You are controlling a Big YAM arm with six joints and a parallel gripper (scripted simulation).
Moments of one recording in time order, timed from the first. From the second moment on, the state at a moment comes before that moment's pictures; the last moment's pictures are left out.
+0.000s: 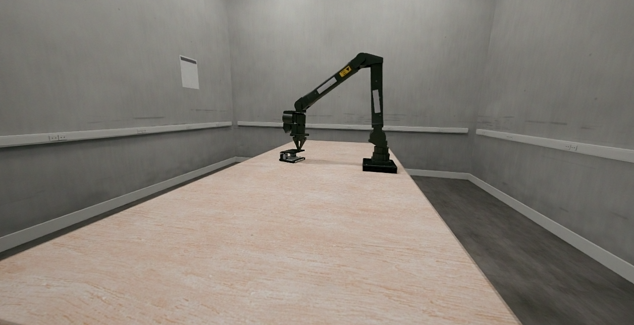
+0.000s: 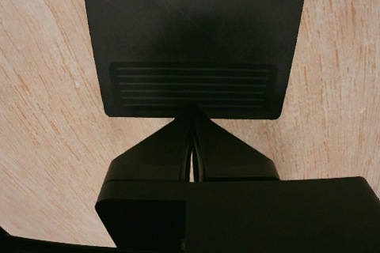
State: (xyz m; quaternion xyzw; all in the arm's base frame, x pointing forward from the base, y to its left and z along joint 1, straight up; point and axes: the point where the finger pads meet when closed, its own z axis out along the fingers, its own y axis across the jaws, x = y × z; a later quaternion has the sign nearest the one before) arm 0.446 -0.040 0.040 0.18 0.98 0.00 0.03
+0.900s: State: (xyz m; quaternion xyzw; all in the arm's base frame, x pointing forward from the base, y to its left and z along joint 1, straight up) arm 0.446 -0.040 0.039 0.18 0.98 0.01 0.03
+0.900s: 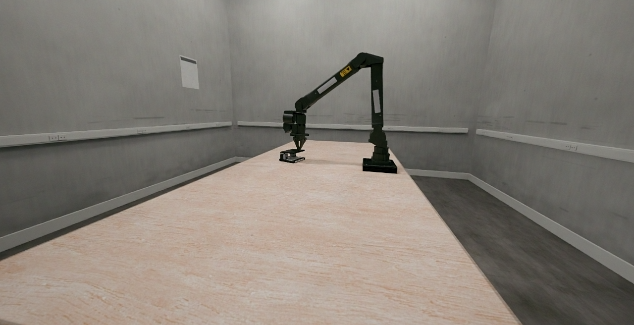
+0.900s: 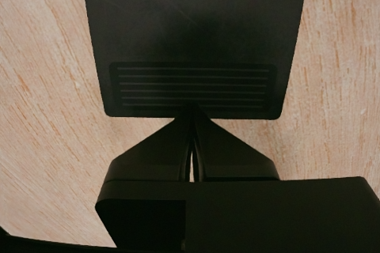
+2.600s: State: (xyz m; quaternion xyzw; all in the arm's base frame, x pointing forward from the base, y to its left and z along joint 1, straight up) arm 0.446 -0.040 0.039 0.18 0.98 0.01 0.04
